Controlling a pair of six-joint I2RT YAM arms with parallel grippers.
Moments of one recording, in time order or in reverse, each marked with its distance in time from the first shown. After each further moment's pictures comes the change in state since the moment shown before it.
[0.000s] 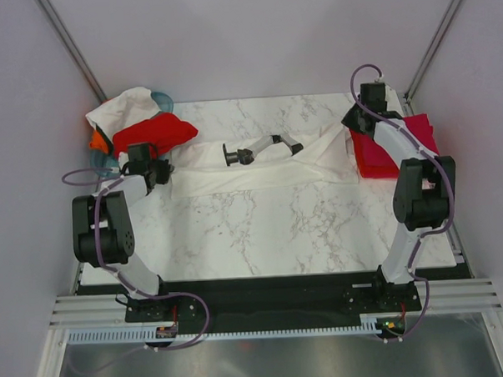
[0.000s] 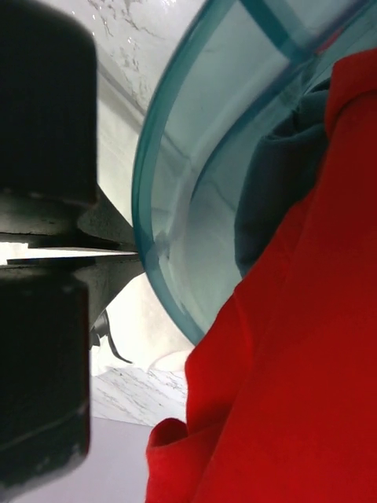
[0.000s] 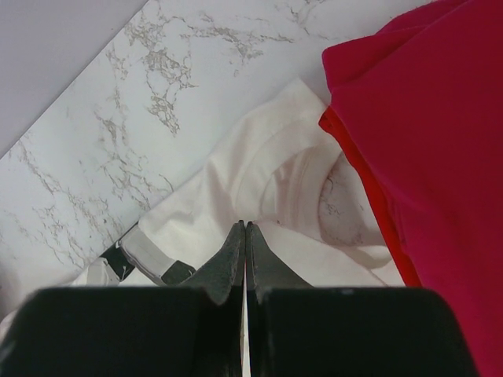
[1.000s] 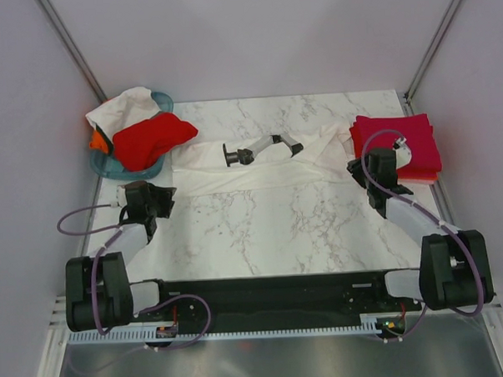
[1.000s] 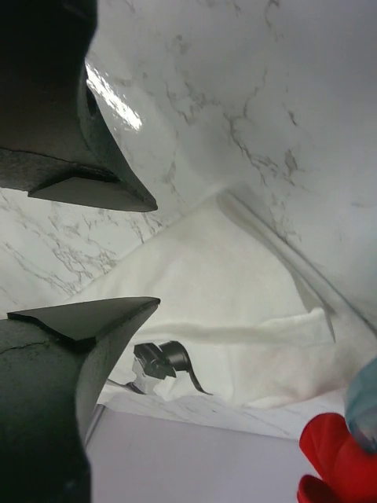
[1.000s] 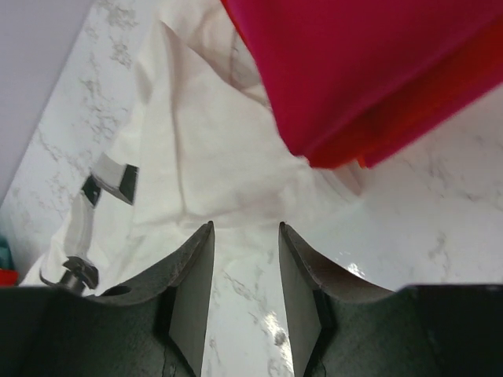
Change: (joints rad) left arm 0.000 -0.448 -0.474 0.128 0.013 -0.017; right arm 0.040 -0.595 -0.840 0.398 0.103 0.208
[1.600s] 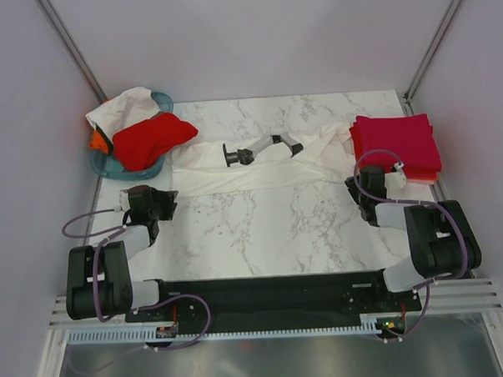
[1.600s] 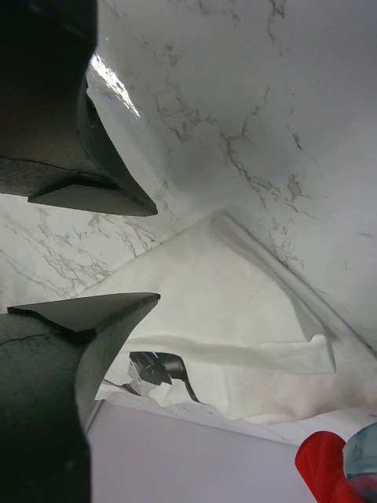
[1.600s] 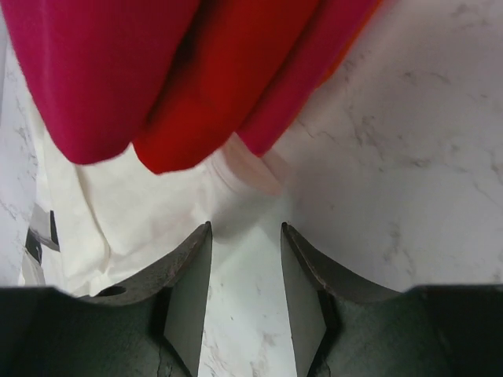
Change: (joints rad) left arm 0.000 0.074 -0.074 0.140 0.014 -0.042; right arm 0.025 0.188 -0.220 0.284 0.115 0.228
